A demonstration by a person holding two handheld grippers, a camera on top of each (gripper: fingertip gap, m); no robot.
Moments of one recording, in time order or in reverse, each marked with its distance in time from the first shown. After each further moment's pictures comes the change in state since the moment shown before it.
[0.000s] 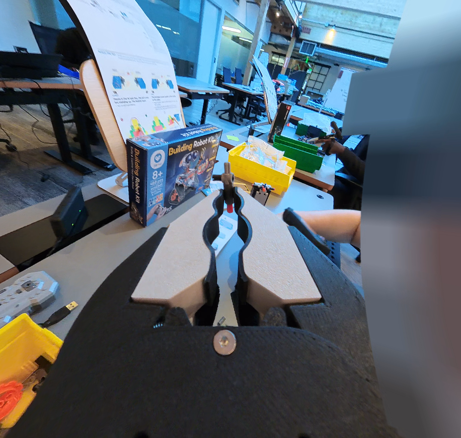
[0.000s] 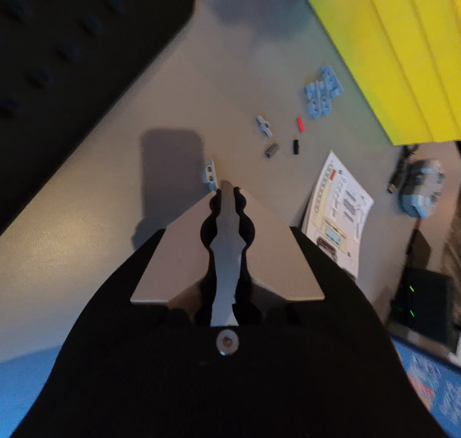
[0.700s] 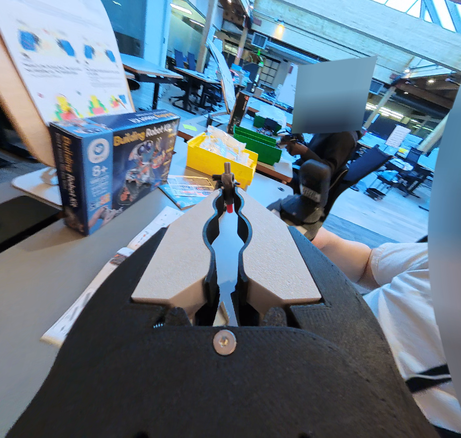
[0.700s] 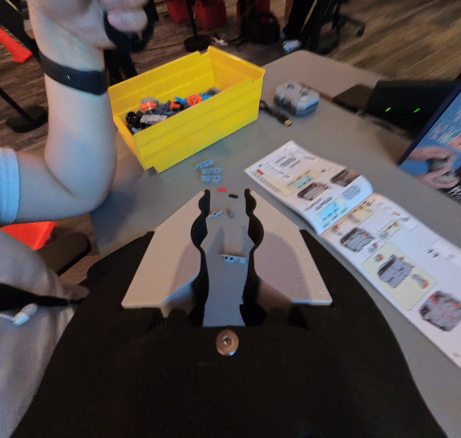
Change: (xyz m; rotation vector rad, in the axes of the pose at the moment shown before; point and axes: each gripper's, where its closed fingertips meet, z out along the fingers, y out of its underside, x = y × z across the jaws) left arm 0.021 0.018 0.041 -0.040 0.199 -0.080; right arm 0.069 -0.053 -0.100 0.314 0.527 1.179
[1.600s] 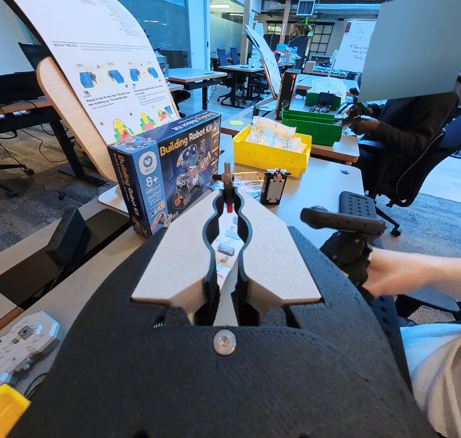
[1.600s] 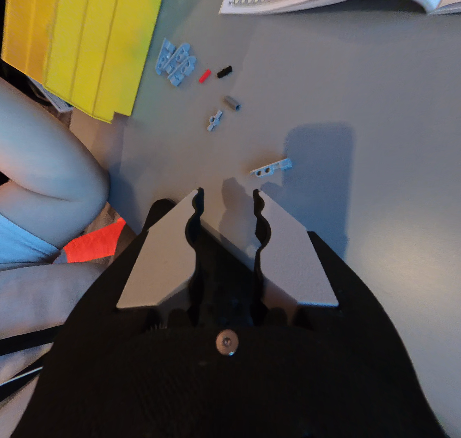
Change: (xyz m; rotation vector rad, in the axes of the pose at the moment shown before) left arm -0.027 0.011 0.020 -0.036 -0.196 0.245; right arm -0.026 0.125 0.039 -0.427 0.037 0.623
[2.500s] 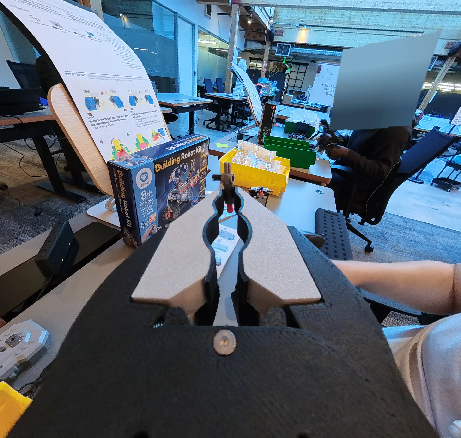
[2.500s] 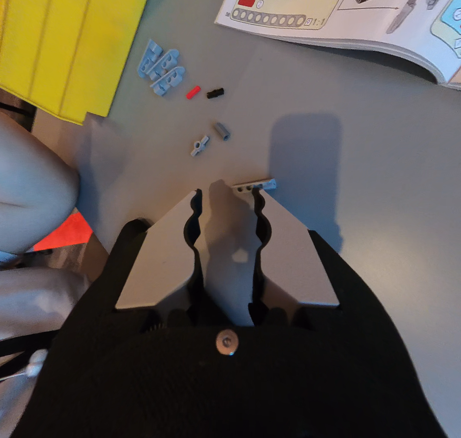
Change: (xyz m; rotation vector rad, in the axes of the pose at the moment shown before) left arm 0.003 -0.024 -0.038 0.100 0.065 -0.054; right arm 0.013 -0.022 0.033 -0.054 0.020 -0.116
